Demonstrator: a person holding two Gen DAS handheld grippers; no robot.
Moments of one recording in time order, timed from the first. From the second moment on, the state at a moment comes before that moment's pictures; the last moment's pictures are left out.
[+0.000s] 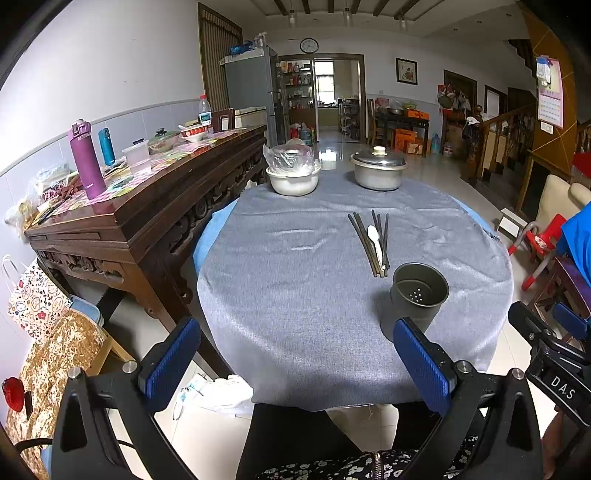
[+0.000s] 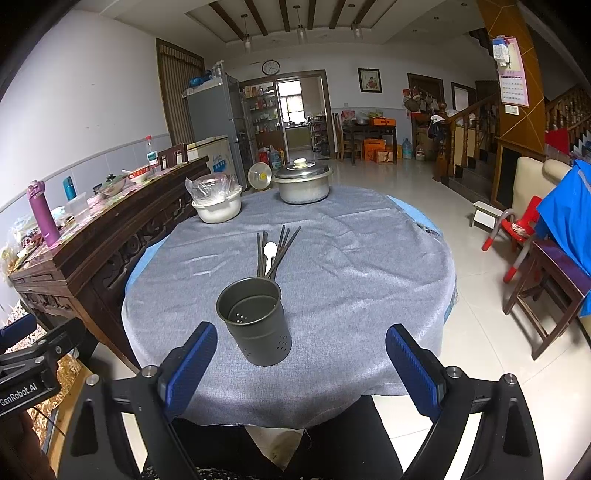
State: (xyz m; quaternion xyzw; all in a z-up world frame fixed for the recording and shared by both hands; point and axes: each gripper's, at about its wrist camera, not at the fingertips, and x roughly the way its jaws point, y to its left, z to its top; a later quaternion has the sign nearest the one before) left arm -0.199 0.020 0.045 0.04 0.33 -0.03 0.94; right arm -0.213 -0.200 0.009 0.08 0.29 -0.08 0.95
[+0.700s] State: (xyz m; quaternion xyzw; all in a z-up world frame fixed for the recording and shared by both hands) left arm -0.178 0.028 0.043 0.03 0.33 -0.02 0.94; right arm -0.199 -0.213 0.017 0.09 0.31 -0.07 0.94
